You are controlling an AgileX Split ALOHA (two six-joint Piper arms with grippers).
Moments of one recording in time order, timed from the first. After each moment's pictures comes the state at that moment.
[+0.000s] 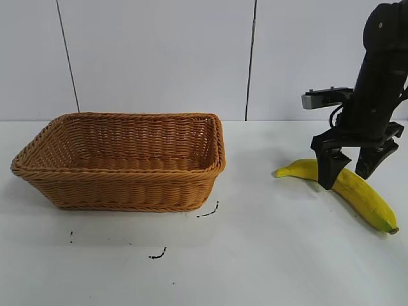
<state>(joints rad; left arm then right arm) -0.02 0.00 -0.49 -0.06 1.07 0.06 0.06 2.21 -1.51 0.07 0.84 -0.28</state>
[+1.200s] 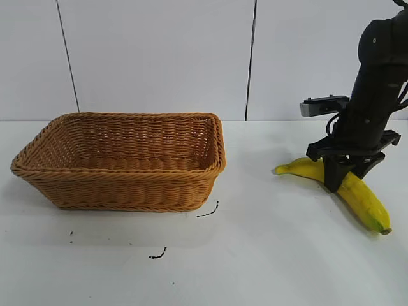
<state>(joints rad) -0.02 0.00 -0.49 -0.06 1.07 0.06 0.06 2.10 -1.68 0.06 1.08 -0.28</state>
